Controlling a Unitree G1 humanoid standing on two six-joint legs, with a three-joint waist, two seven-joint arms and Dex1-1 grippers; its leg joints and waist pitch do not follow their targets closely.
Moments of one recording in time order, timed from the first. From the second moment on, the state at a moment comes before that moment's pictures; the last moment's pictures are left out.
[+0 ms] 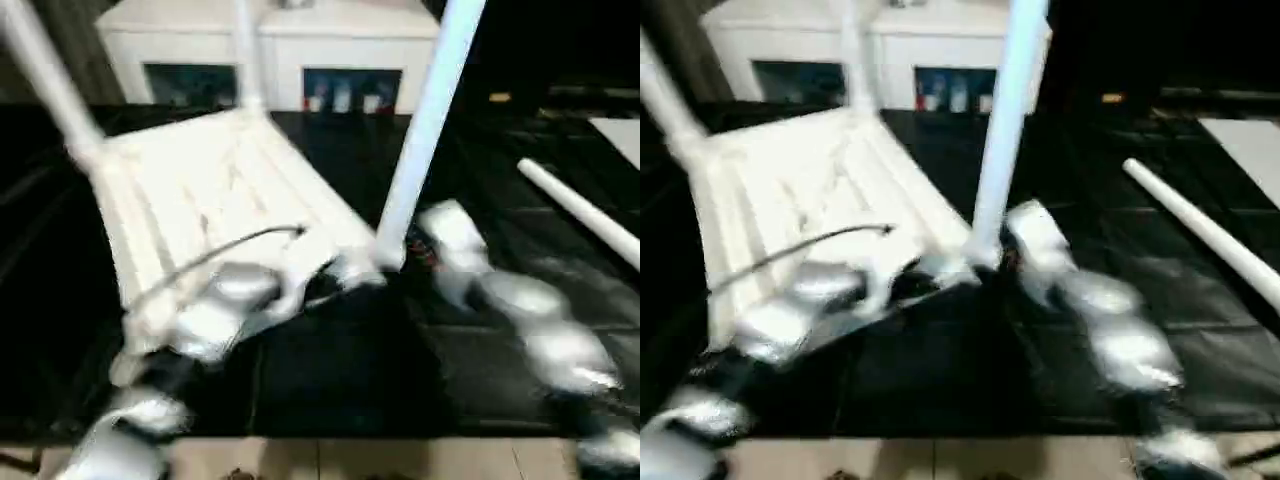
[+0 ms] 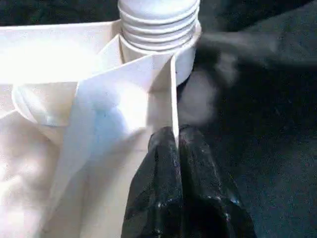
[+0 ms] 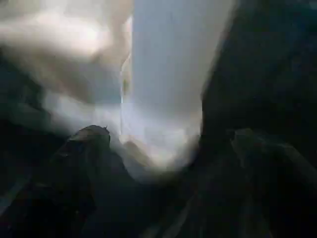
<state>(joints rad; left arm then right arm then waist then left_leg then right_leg) -0.54 0.32 -0.34 0.36 0.00 0.34 -0.92 -0.33 -0.46 0.14 0.17 0.18 0.35 0.75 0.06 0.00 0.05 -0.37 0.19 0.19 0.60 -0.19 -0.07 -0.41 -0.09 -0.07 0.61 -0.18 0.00</state>
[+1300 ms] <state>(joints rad) -0.49 0.43 -0.39 0.26 -0.04 0.36 -1.14 -0.31 -0.45 0.18 0.17 0.23 0.37 0.91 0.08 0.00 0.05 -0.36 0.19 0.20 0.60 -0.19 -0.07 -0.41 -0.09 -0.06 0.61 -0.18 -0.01</state>
